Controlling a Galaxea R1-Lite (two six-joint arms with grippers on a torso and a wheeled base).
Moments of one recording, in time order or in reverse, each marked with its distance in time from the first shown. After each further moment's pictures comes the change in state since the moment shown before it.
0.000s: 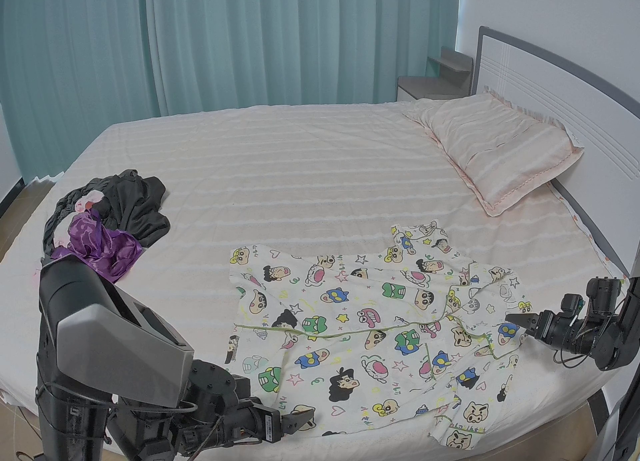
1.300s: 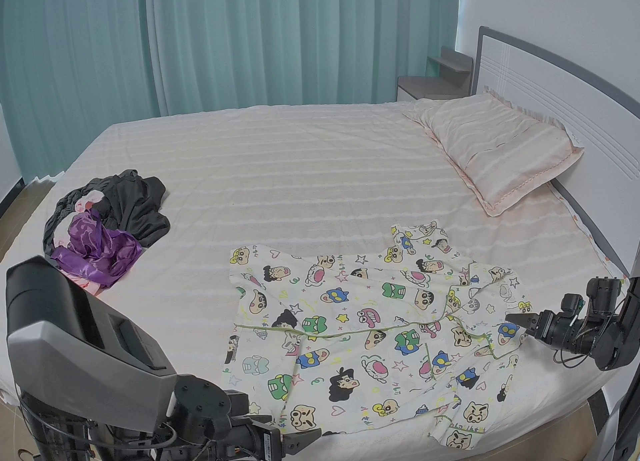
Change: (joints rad) left arm -0.107 -0.116 0.103 0.001 -0.013 -0.121; right arm -0.001 0.000 0.000 0.000 0.000 0.000
